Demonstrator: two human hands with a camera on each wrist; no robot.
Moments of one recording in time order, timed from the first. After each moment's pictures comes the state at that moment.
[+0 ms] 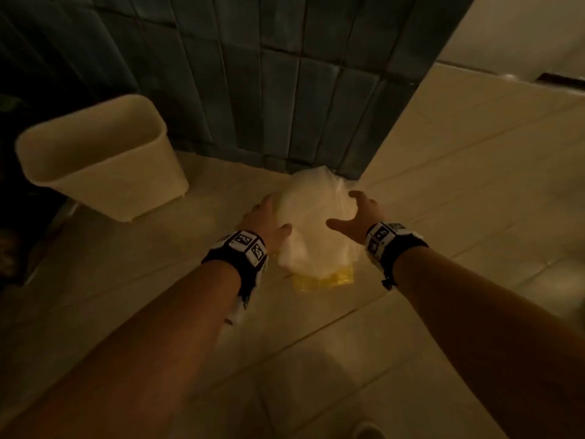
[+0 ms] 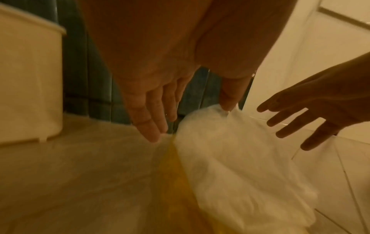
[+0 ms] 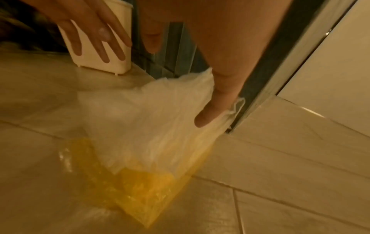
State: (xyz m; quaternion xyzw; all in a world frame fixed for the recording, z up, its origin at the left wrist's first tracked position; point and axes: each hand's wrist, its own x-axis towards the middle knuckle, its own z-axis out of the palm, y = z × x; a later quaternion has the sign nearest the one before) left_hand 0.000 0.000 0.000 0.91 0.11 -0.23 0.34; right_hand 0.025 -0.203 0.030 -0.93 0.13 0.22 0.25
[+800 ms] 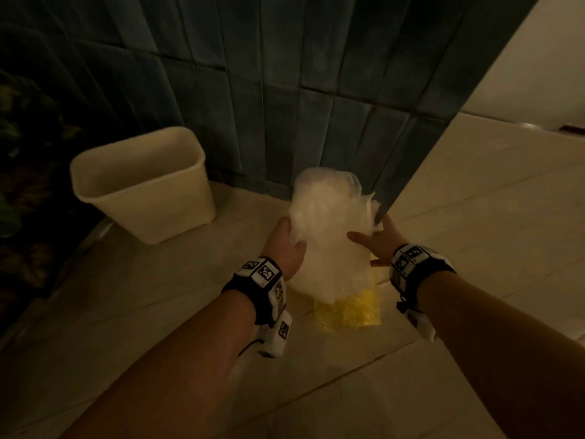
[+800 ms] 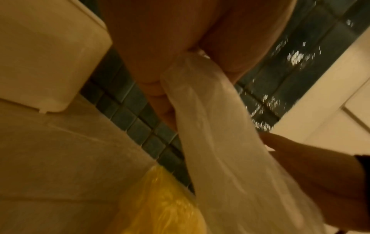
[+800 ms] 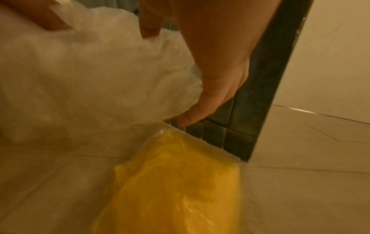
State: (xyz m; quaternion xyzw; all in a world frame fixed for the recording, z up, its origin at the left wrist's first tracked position) left_hand -0.007 0.012 0.005 0.82 0.13 -0.11 0.54; right_hand 0.043 -0.185 0.019 -0.83 0.21 0.23 0.47
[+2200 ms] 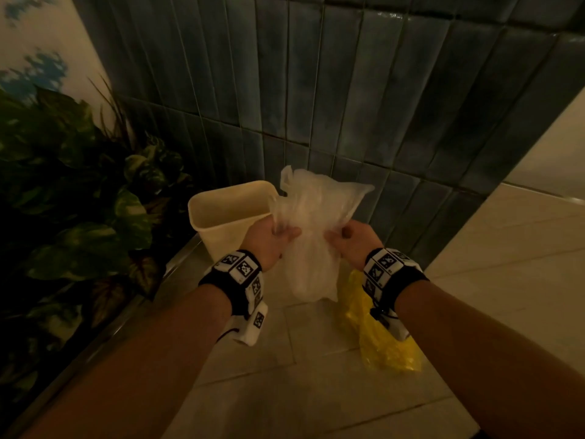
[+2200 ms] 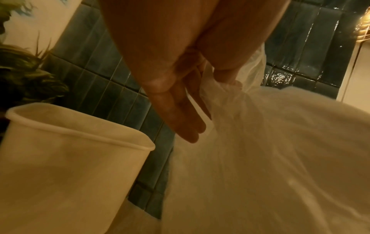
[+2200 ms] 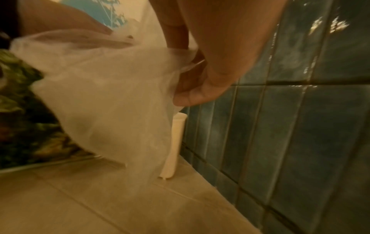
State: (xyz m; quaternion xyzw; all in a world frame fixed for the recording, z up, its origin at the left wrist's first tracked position) left_hand -0.055 0.159 0.133 0.81 0.15 0.01 0.57; right_hand 0.010 -0.021 0.131 -0.88 -0.06 0.15 0.44
